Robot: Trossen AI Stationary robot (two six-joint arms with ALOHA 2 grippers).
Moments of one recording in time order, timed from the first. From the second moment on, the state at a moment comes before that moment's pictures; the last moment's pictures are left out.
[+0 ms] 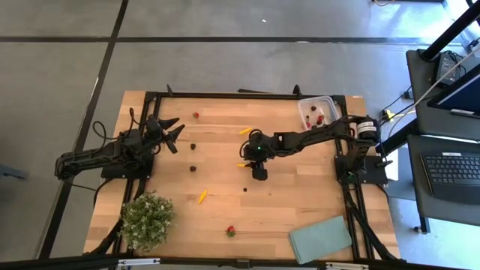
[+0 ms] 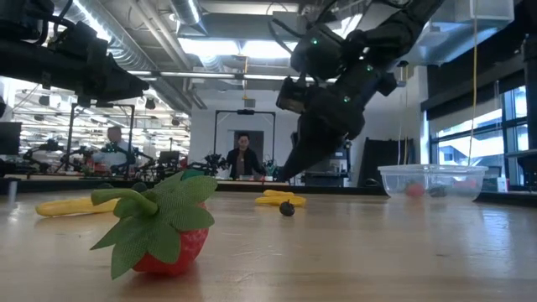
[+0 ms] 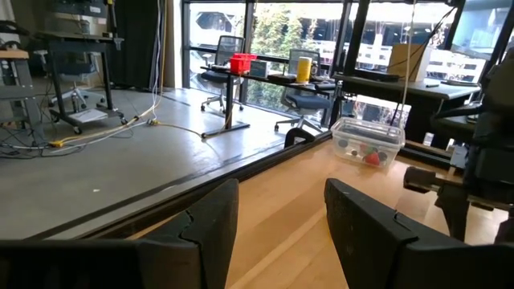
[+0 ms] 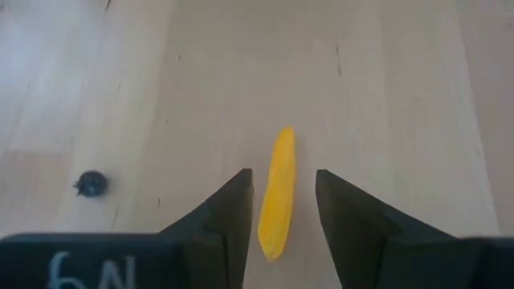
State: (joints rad) left arm 0.22 0.00 0.06 -0.06 -0.49 -0.12; right arm -0.07 1.85 1.01 -0.03 -0.16 -0.06
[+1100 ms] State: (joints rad) left arm 0.22 0.00 0.06 -0.06 -0.49 -0.12; right arm -0.07 1.85 1.01 0.04 -0.26 0.02
